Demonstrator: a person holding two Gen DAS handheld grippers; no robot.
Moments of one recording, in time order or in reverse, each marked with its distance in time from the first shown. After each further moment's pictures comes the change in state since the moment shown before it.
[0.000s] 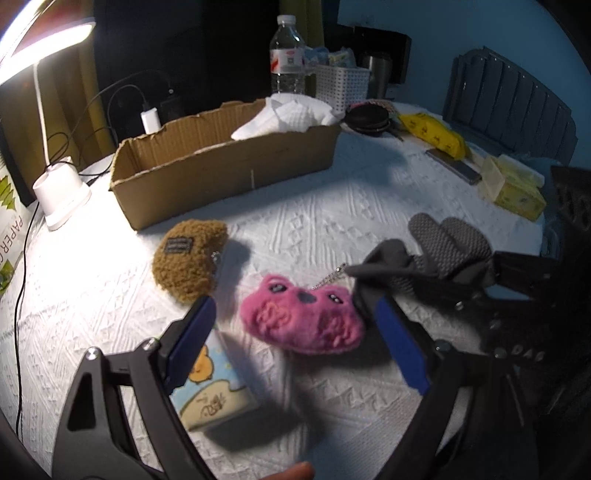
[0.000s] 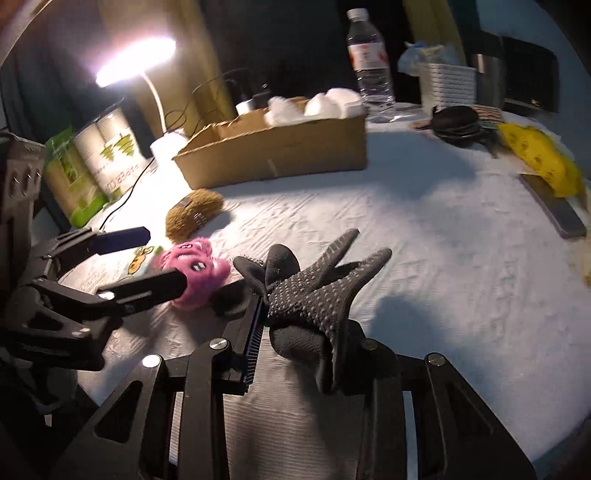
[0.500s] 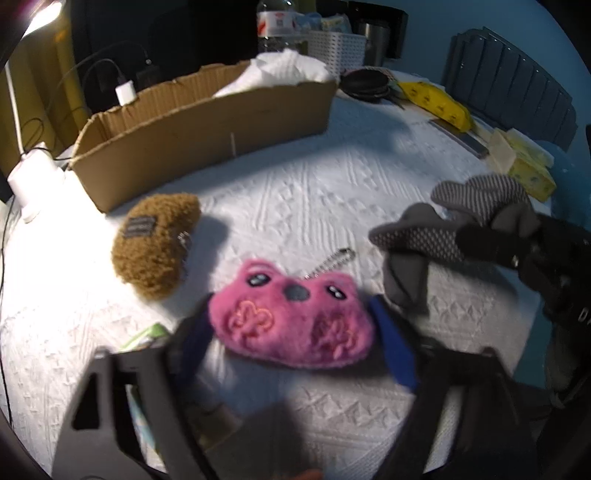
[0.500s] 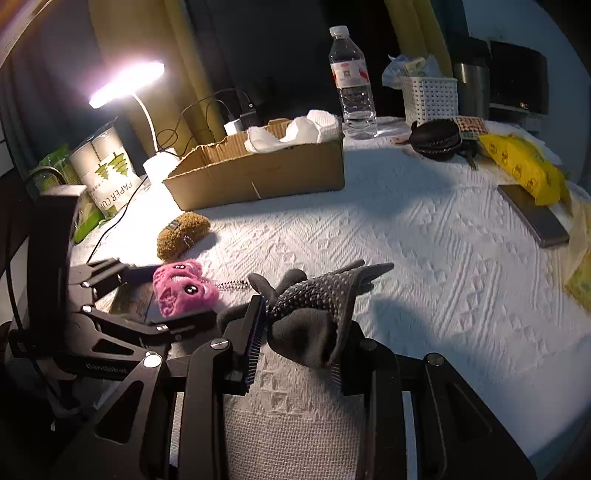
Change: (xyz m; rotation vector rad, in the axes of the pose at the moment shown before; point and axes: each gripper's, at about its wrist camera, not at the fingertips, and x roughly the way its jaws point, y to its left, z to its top) left arm 0.037 -0.003 -0.002 0.020 0.089 -0.025; right arm -0.015 -0.013 0.009 0.014 -0.045 -0.019
